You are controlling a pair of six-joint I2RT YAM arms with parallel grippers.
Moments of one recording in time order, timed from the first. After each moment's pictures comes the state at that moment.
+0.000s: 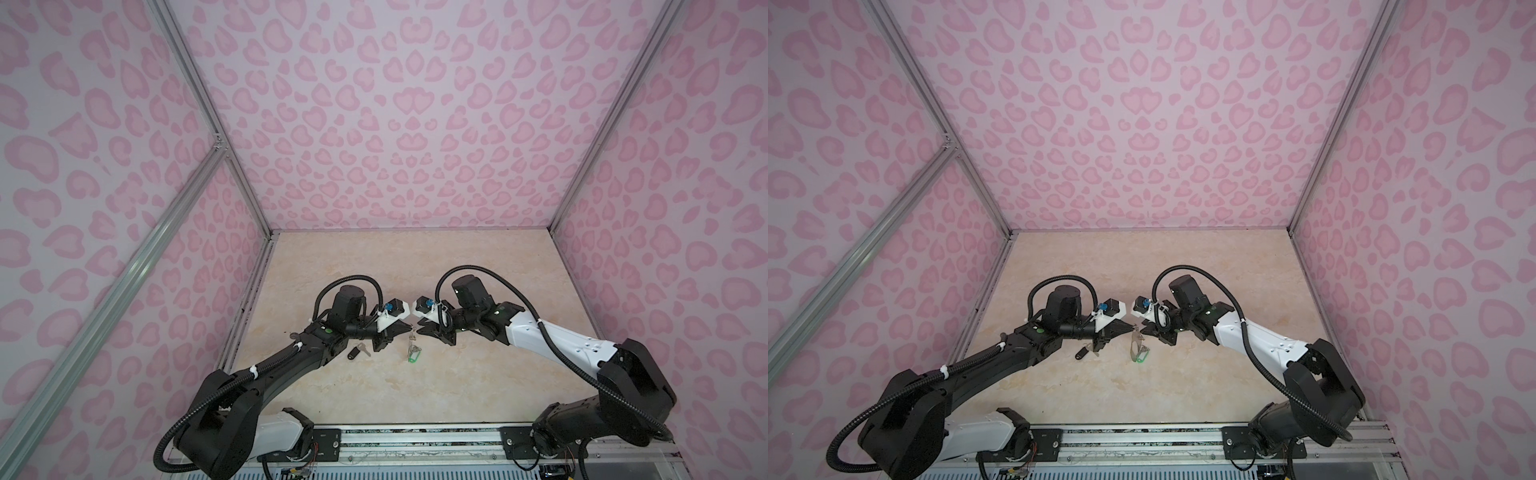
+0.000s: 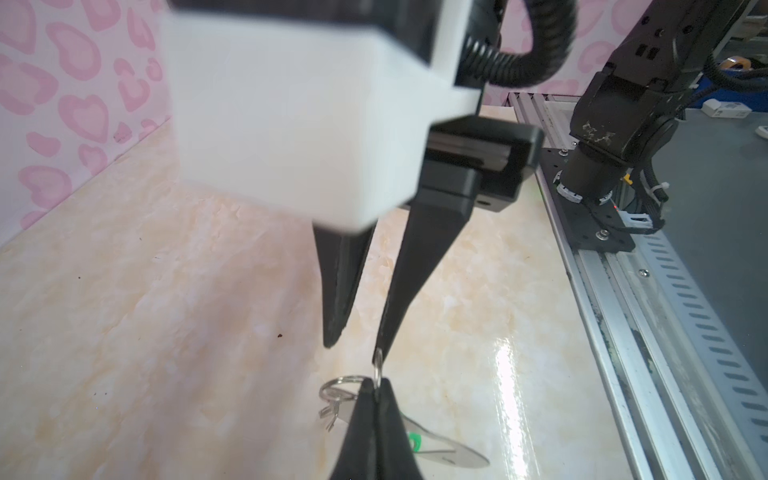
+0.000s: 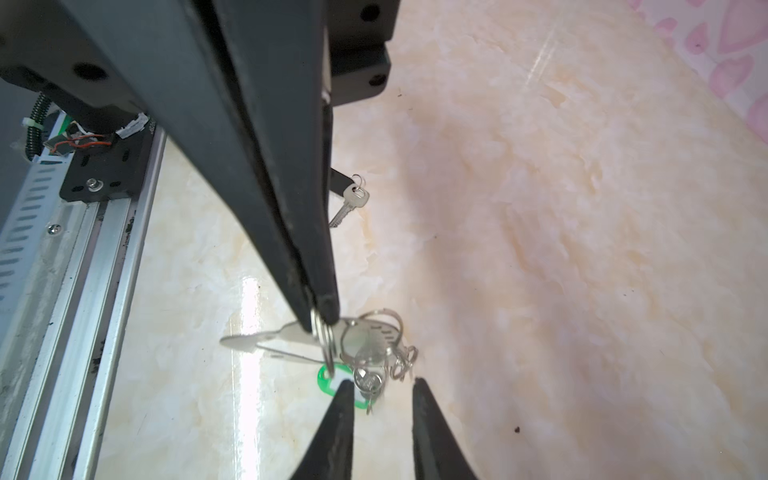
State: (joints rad) left arm -0.53 1.28 0.66 0.04 0.78 0.45; right arm 0.64 1.43 0.89 -0.26 -0.56 -0.53
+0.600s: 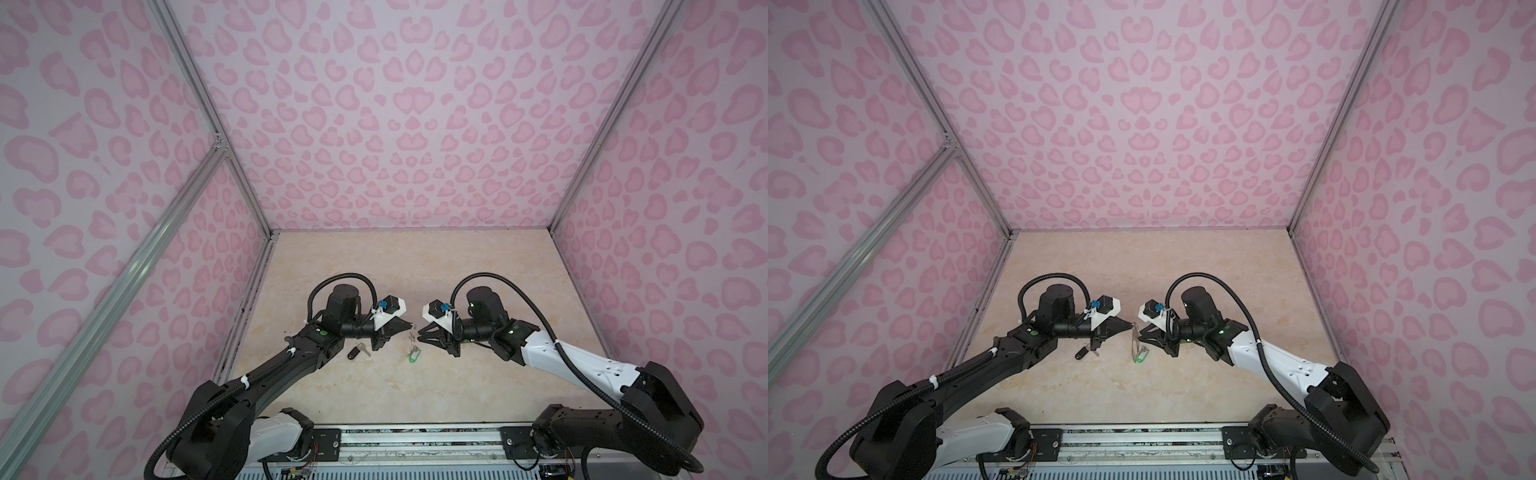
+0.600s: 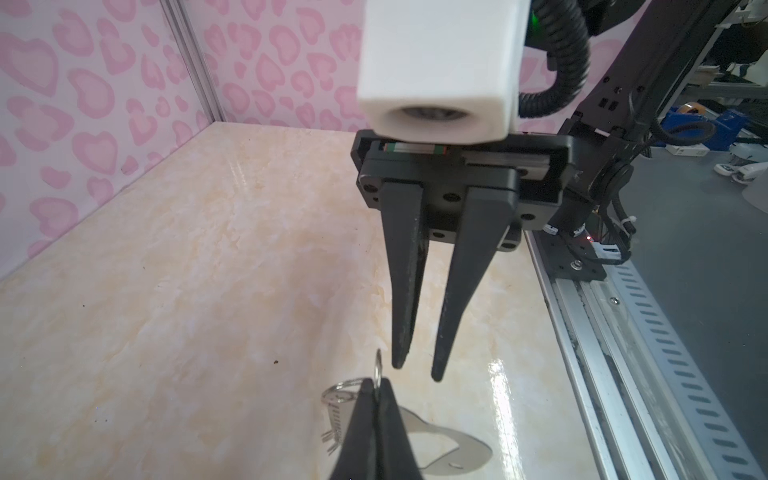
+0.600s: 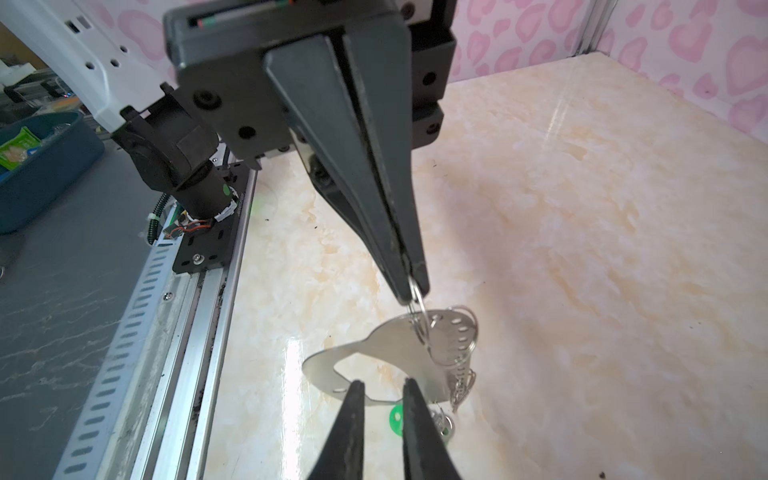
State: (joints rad) left arm -0.52 1.22 0.65 0.11 0.85 0.36; right arm 0.65 1.27 0.71 -0.02 -0.72 -0.28
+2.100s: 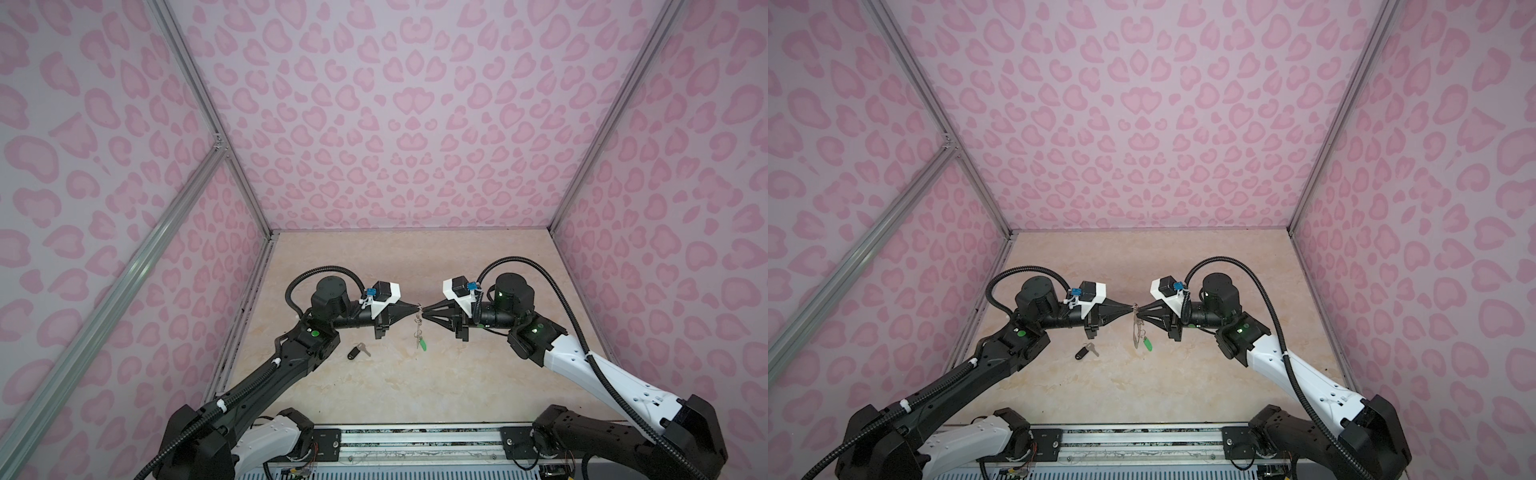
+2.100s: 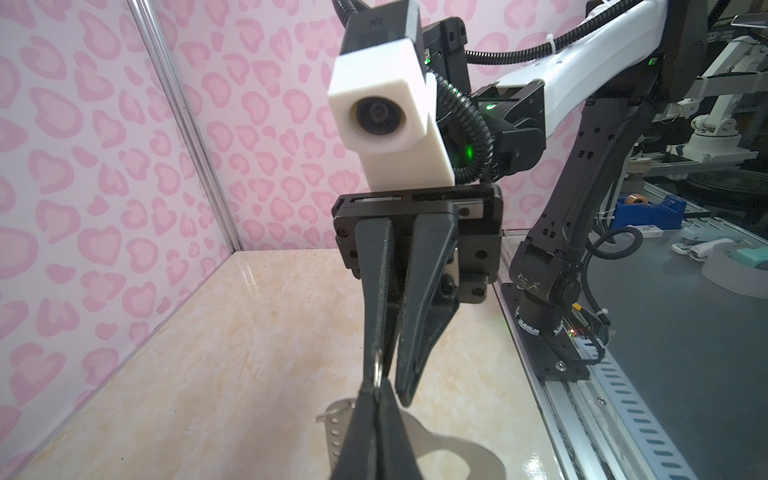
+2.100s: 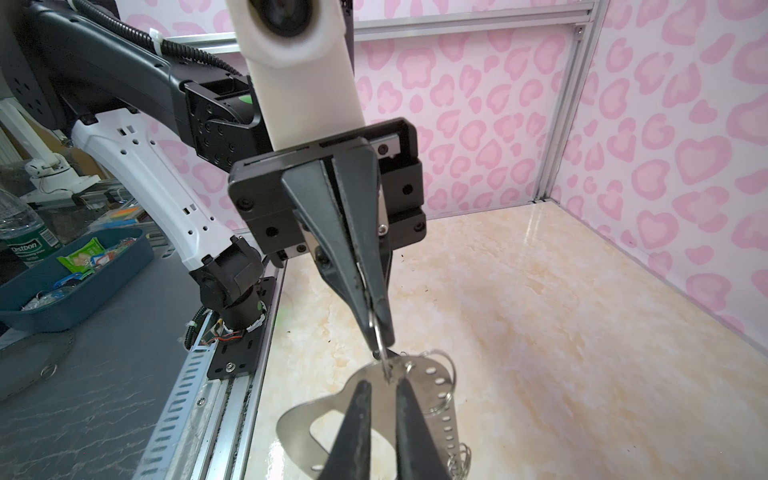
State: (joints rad) left arm -0.56 1.11 0.74 0.28 0.91 0.19; right arm 0.61 1.13 0.79 0.11 -0.82 -0.09
